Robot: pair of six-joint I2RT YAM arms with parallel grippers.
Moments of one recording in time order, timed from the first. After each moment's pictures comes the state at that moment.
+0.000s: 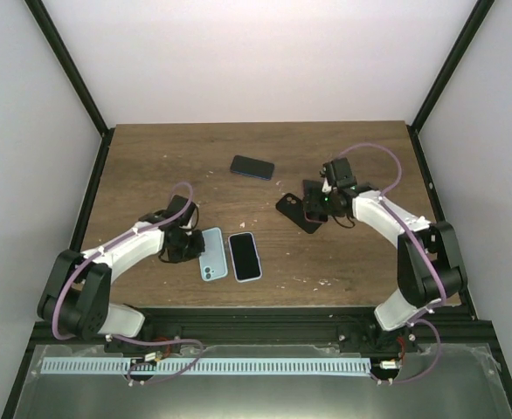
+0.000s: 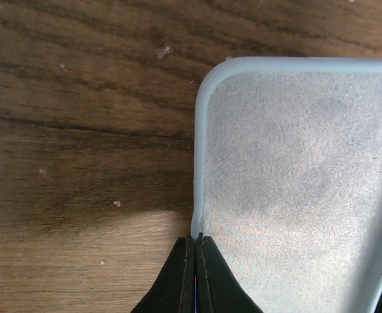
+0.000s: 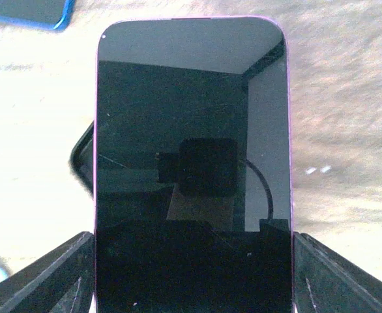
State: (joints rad) left arm -0.40 1.40 0.74 -0.65 0.16 -0.63; right arm 0.30 1.60 1.05 -0.44 -0.08 0.39
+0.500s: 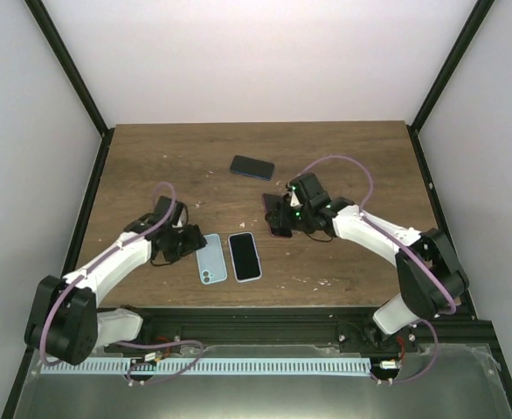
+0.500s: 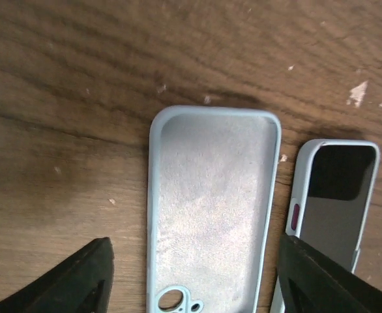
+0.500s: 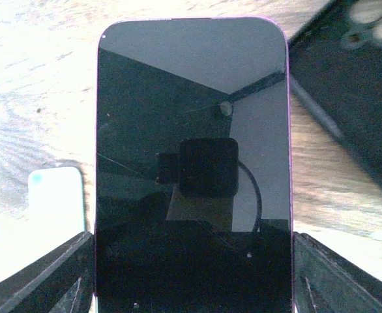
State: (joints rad) left arm -0.38 1.26 0.69 -0.60 0.18 -0.73; right arm 0.57 1.52 0.97 -0.35 -0.21 0.59
